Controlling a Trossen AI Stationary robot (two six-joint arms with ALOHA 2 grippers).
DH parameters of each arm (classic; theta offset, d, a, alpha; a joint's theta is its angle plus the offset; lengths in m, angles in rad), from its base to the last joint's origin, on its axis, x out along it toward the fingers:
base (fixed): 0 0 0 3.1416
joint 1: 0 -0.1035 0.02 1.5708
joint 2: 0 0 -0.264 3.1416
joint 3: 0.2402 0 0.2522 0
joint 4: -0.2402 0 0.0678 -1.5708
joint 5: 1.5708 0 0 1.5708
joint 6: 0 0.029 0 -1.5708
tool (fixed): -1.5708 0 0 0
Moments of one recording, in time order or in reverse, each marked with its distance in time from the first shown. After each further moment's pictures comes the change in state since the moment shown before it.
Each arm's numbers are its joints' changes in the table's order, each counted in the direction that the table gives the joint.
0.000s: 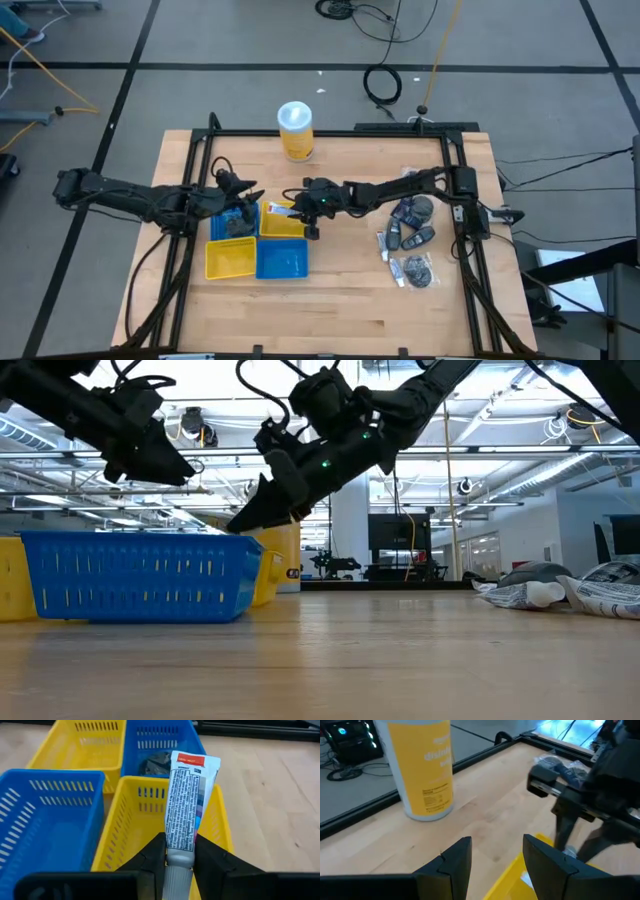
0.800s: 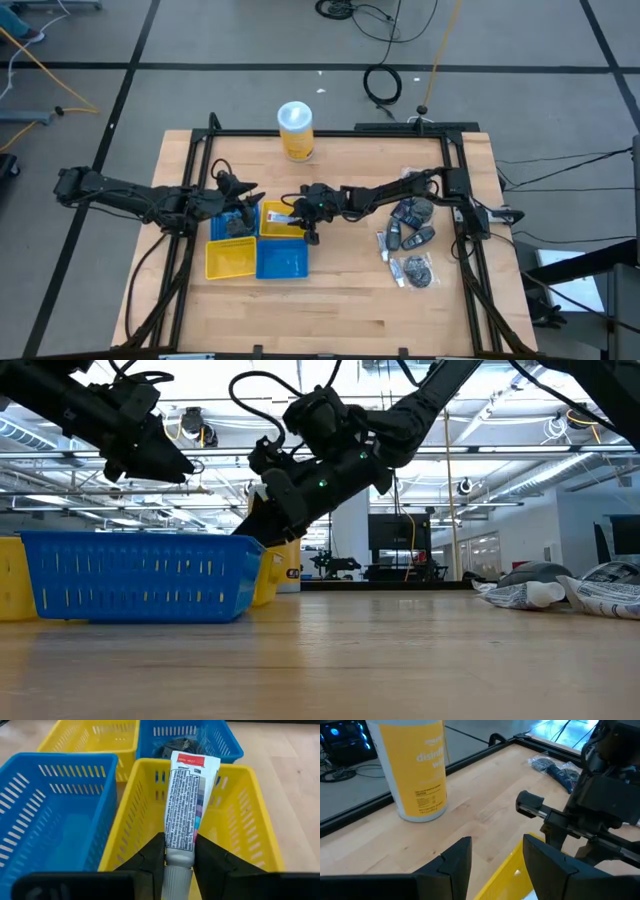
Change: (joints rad) left arm 0.026 0.000 0.000 0.013 0.008 -0.006; right arm -0.012 0.074 -0.001 0.064 0.071 0.019
